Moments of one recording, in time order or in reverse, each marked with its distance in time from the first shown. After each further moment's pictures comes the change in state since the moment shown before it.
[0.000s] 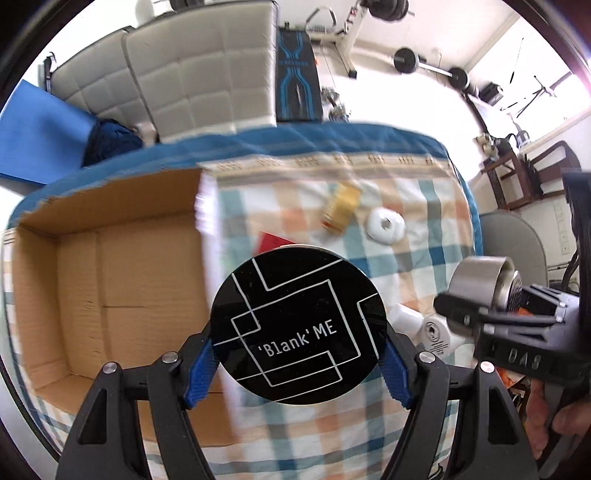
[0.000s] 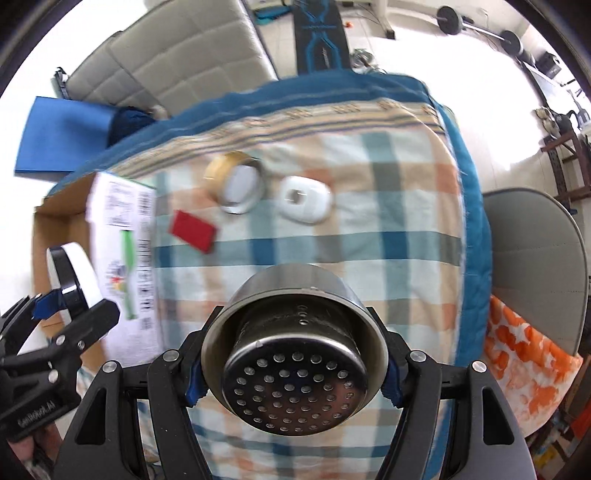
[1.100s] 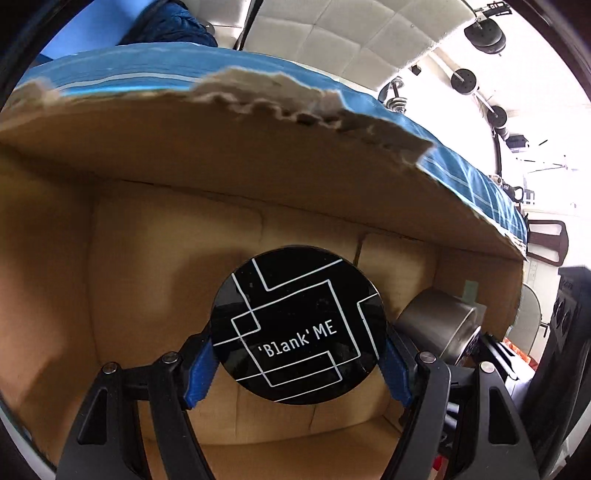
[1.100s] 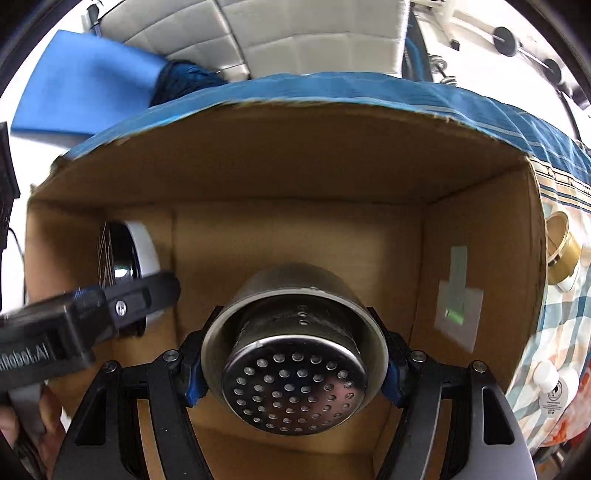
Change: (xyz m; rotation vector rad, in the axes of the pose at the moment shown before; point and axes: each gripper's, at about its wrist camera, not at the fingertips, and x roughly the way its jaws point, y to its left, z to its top) left arm 0.108 0.291 0.033 -0.294 0.238 -0.229; right arm 0.162 0.301 0.063 -0.056 0.047 -0.012
